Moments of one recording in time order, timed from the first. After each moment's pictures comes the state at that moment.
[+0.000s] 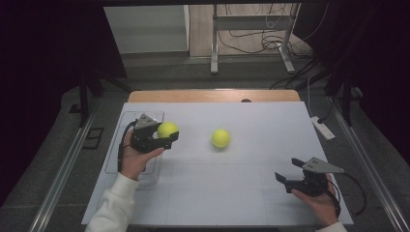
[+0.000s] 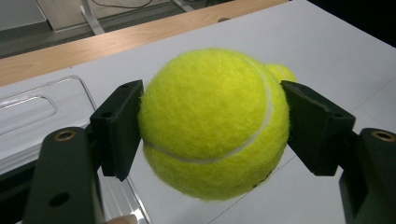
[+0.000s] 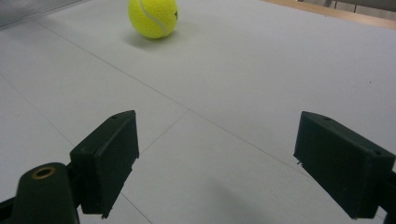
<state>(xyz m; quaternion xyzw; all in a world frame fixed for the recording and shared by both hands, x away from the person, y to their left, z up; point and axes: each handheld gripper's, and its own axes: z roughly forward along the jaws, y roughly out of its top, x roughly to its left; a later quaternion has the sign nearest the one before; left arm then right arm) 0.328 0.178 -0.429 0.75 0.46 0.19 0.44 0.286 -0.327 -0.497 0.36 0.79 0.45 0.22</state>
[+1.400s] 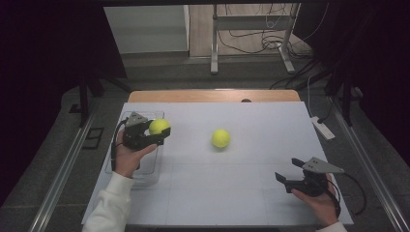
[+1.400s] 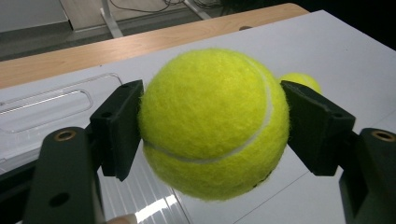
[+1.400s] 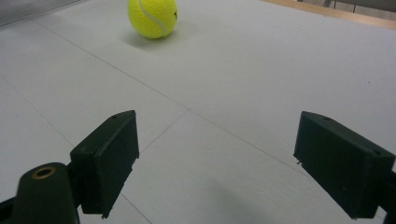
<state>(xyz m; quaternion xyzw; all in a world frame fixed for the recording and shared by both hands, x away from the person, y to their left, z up) 0.331 0.199 -0.429 0.73 0.48 0.20 0.45 0.286 -0.327 -0.497 0.36 0.79 0.45 0.22</state>
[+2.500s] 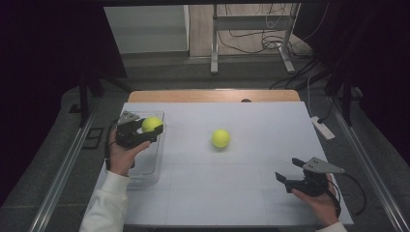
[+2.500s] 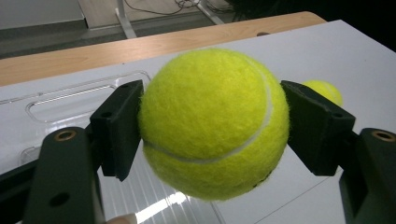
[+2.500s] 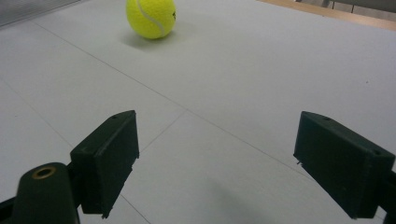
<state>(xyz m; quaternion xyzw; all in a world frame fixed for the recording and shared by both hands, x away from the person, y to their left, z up) 0.334 0.218 -0.431 0.71 0.51 0.21 0.45 0.286 -0.328 -0.497 0.36 0.79 0.45 0.22</state>
